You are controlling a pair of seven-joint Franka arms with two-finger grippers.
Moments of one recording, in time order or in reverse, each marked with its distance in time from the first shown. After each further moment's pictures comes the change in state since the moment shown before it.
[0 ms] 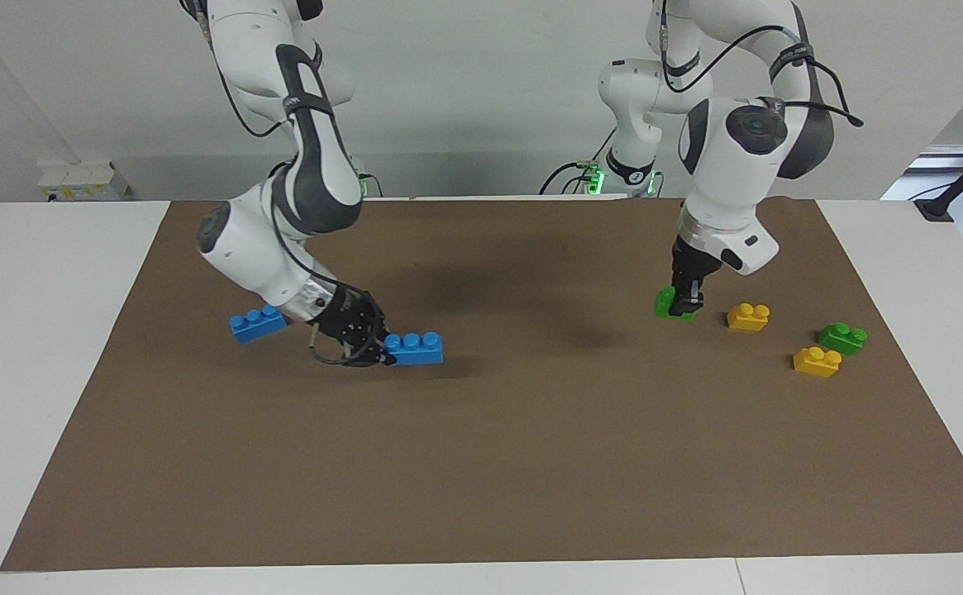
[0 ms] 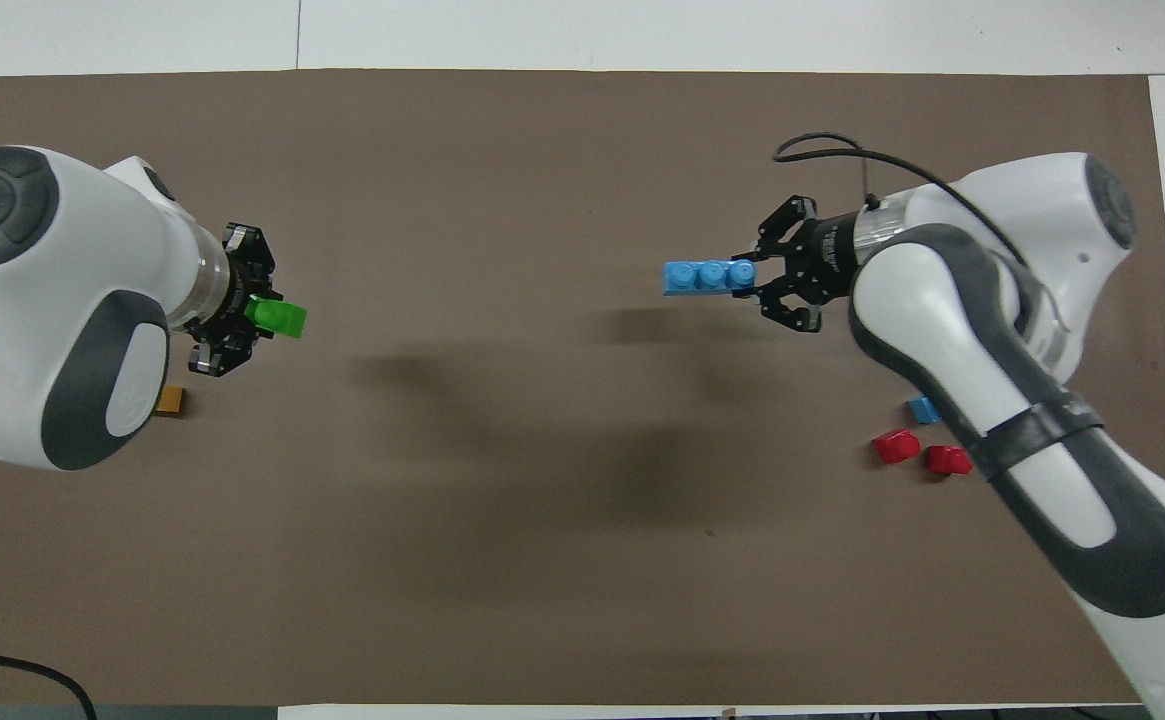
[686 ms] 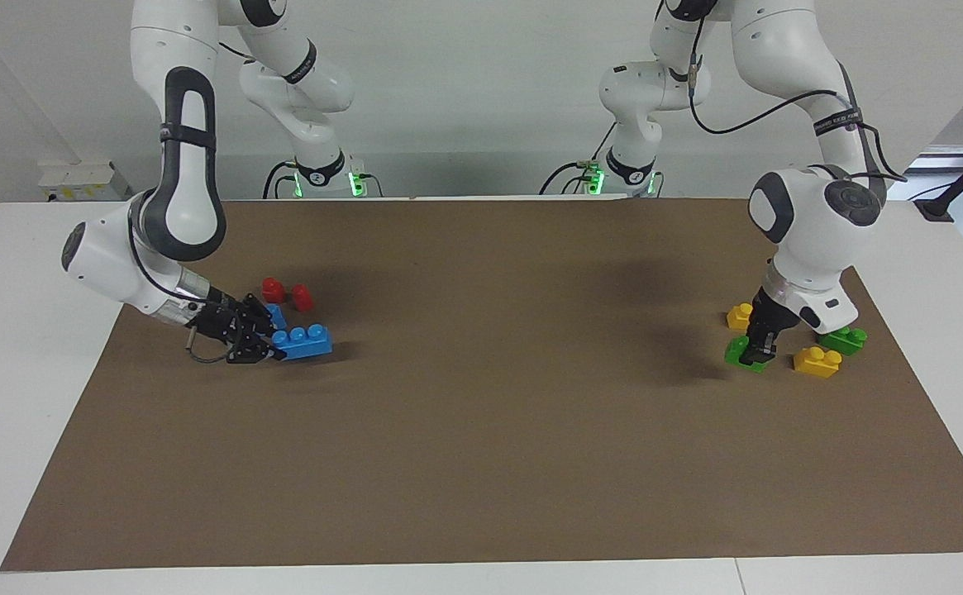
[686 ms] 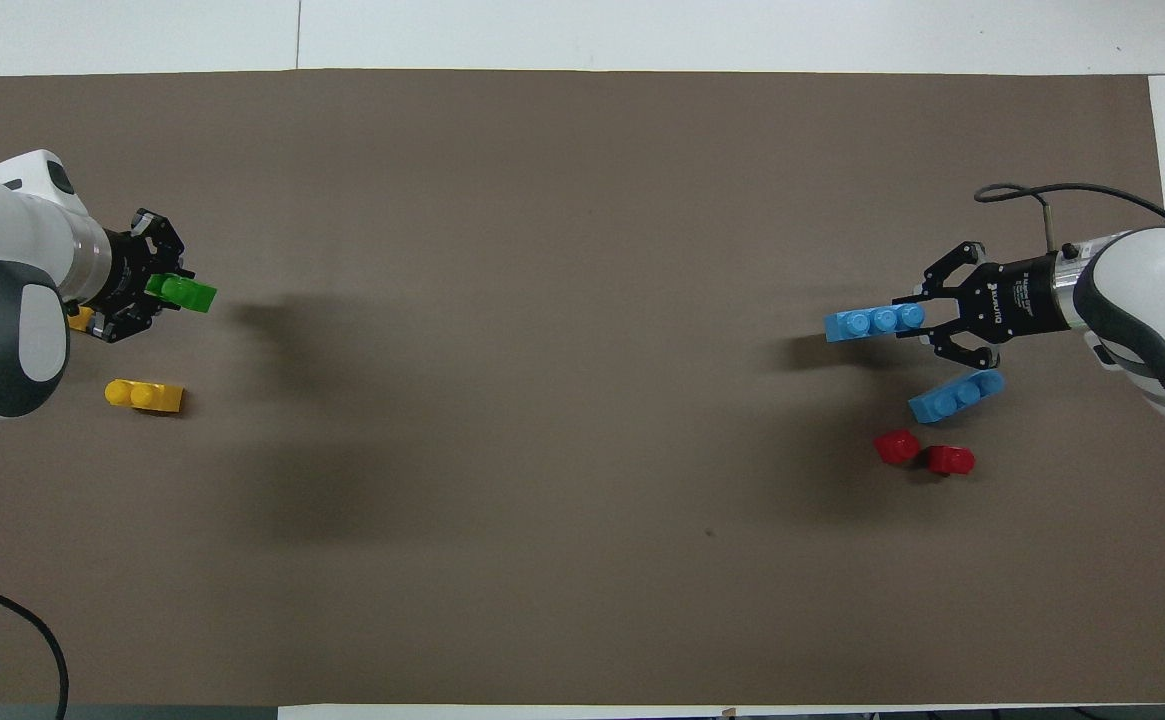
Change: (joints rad) left arm 0.149 0.199 0.000 -0.025 -0.004 0.289 0.258; right arm -0.202 0.036 0.000 -0.115 -0.010 -0.009 -0.298
